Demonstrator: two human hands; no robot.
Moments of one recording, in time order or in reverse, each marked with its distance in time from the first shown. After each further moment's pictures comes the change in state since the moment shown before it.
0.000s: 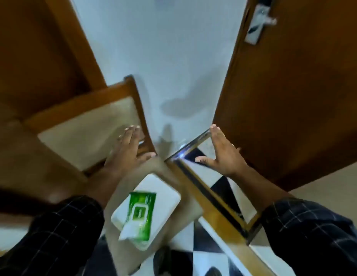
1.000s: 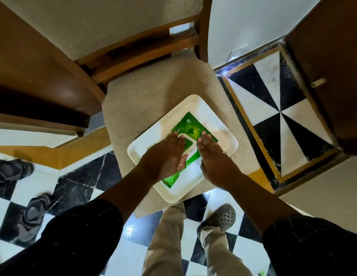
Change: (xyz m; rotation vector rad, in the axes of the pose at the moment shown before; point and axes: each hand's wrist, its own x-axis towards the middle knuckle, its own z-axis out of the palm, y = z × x) left_hand -0.114 -0.113 0.297 0.020 -0.443 0.128; right_hand -0.042 -0.024 0.403 -0.015 -0.560 -0.240
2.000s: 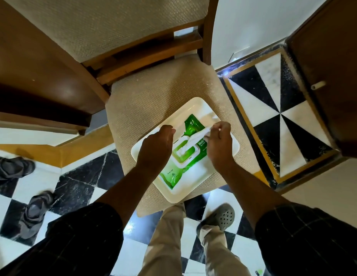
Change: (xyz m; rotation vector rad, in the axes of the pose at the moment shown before) left_hand 0.007 -0.014 -0.018 -0.423 0.393 -0.393; right_hand 0.050 -0.035 -0.042 0.953 0.508 0.694
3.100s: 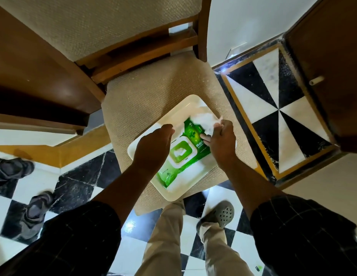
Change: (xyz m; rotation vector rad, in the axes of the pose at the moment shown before) left_hand -0.002 0.000 0.002 0.083 0.023 0.142; right_hand 0.018 0.015 -0.013 0.065 -0.043 0.118
